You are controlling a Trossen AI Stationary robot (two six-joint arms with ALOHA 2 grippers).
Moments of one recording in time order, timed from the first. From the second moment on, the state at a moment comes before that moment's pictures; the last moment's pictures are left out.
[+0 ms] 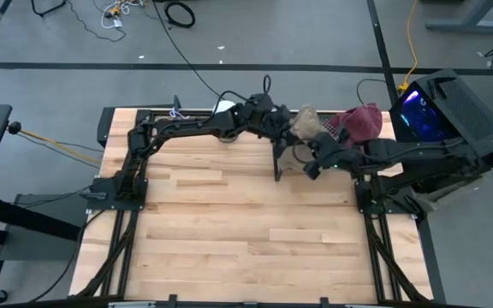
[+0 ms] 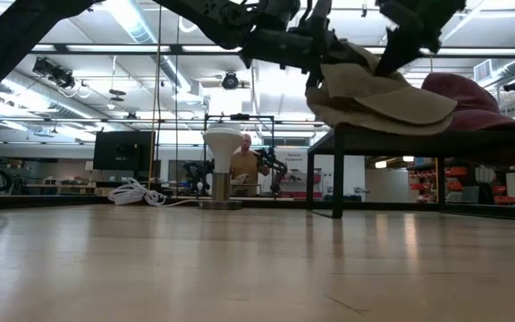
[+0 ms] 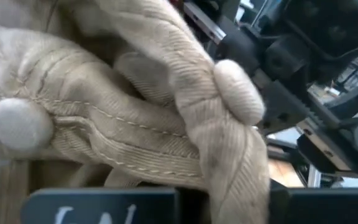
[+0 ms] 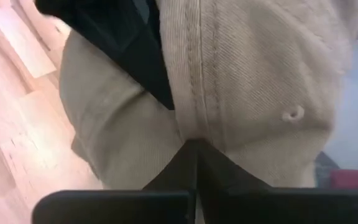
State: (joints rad) left arm 0.30 2.08 1.77 0.08 0.48 -0.25; right arm 0.03 1.09 1.04 -0.86 0.66 0.41
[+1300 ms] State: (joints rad) left arm 0.26 1.80 1.77 -0.68 0.44 0.23; right arm -0.08 1.06 0.90 -0.67 0.52 0.41
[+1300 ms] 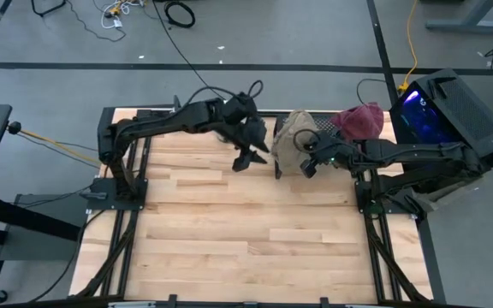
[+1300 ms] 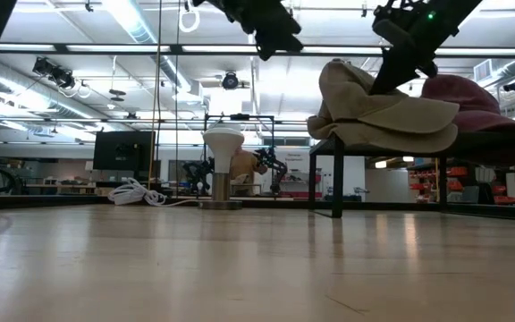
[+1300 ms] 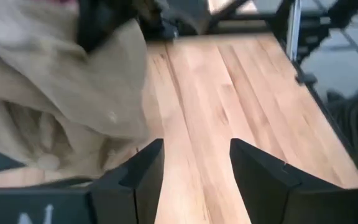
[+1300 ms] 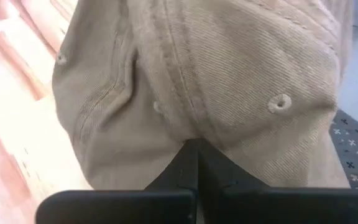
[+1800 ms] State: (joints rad) left arm 0.18 1.80 1.77 -0.77 0.37 0.25; right arm -0.18 1.01 0.90 -0.67 0.47 0.33
